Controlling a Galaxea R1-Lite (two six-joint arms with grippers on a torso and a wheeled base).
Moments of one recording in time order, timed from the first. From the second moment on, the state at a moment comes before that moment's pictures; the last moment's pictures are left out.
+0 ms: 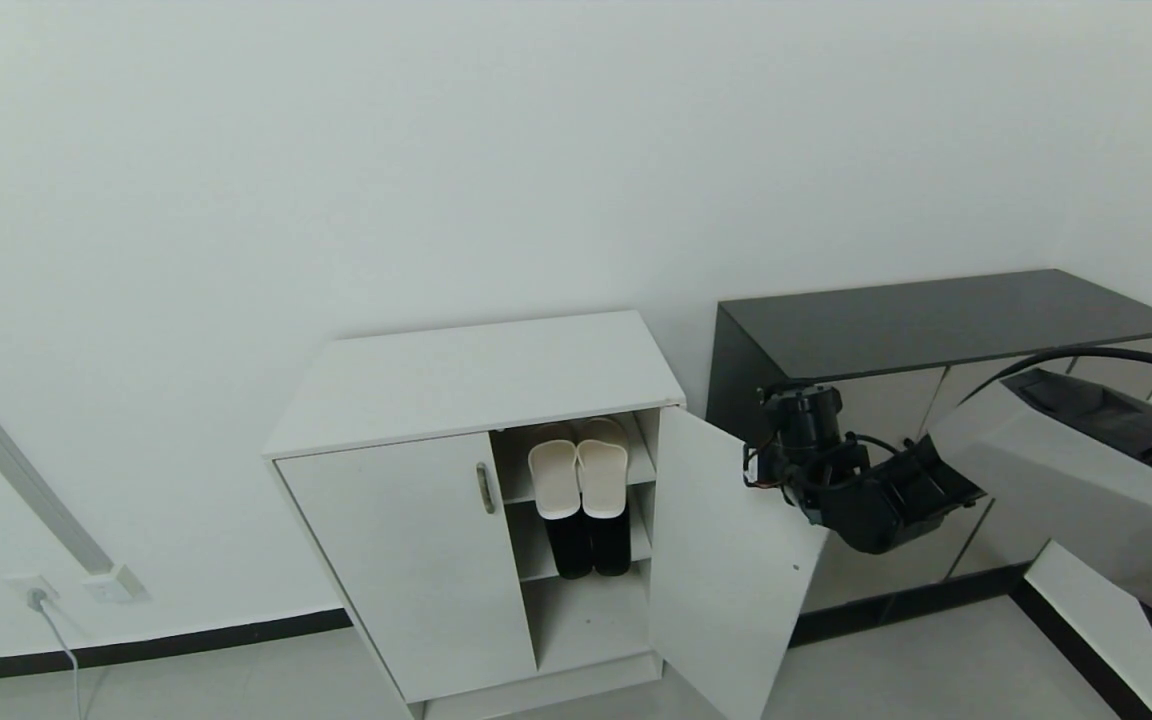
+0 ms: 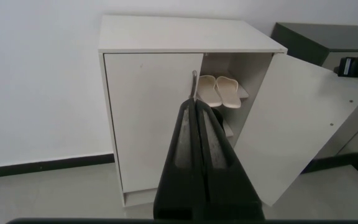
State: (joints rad) left arm 0.00 0.00 0.00 0.00 0.01 -0.10; right arm 0.44 2.37 -1.32 -0.60 -0.43 0.19
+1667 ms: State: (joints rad) left arm 0.00 0.00 0.00 0.00 0.01 -0.10; right arm 0.54 2.32 -1.23 -0.61 -0.41 0.23
